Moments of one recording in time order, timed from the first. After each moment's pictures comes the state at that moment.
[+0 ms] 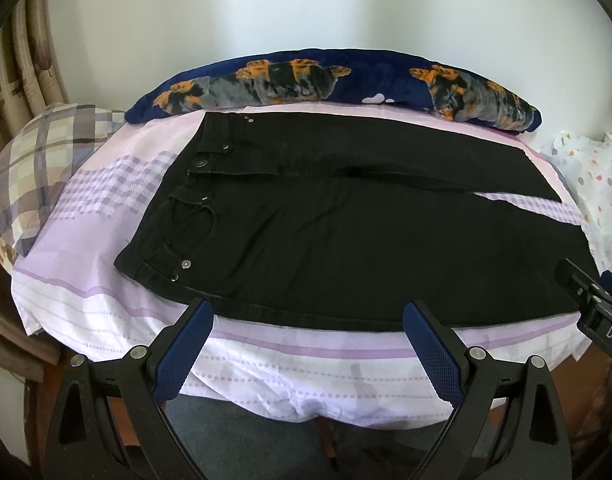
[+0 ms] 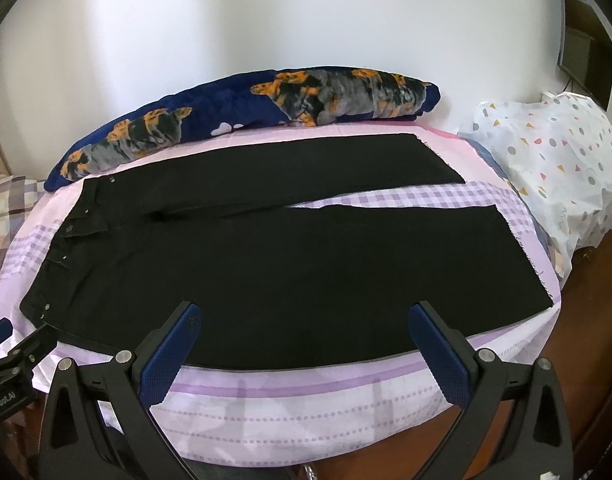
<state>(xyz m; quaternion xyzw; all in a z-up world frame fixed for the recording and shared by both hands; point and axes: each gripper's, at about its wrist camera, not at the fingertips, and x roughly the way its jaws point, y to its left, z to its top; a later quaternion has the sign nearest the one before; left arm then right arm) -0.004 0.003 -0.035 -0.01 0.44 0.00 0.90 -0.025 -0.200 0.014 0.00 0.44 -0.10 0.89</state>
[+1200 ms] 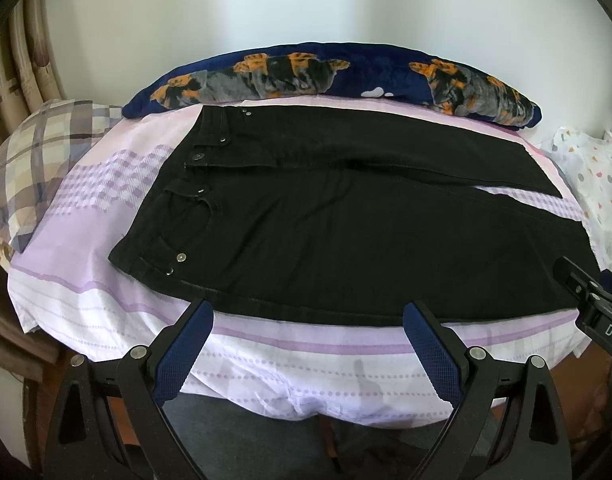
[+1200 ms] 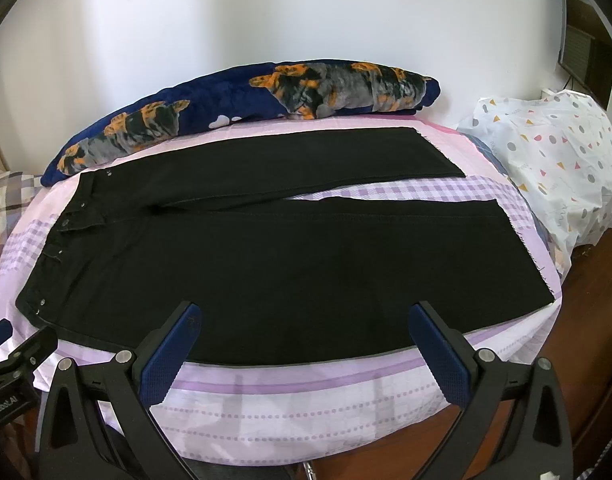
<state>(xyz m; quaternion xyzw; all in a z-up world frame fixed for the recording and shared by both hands) -0.006 -0.001 -0.049 -0.01 0.44 0.00 0.90 -0.025 -0.202 0.006 0.00 0.45 -0.10 0.89</state>
